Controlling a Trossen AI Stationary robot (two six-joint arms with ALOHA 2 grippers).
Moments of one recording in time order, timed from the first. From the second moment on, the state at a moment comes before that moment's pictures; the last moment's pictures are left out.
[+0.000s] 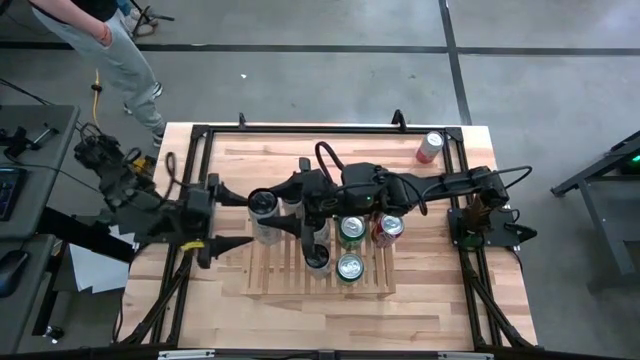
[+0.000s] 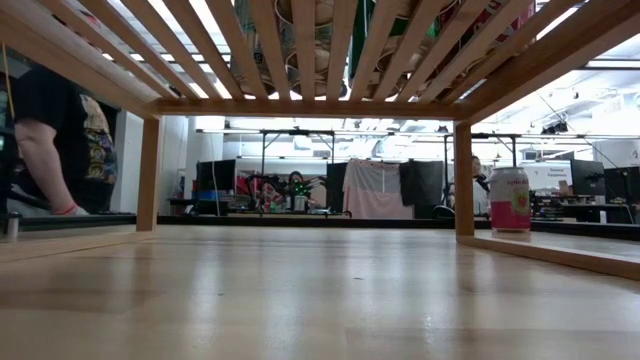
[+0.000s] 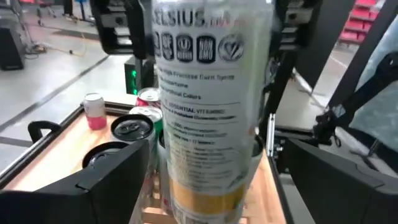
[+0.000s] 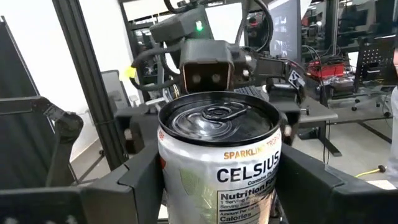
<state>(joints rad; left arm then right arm) -0.70 1.02 1.29 -0.51 -0.75 -0.31 0.22 1.87 2.01 -0.08 0.12 0.14</state>
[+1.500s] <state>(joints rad) -0.46 1.04 1.28 -0.47 -0.49 -0.23 0.20 1.80 2.02 -0.14 0.11 0.11</state>
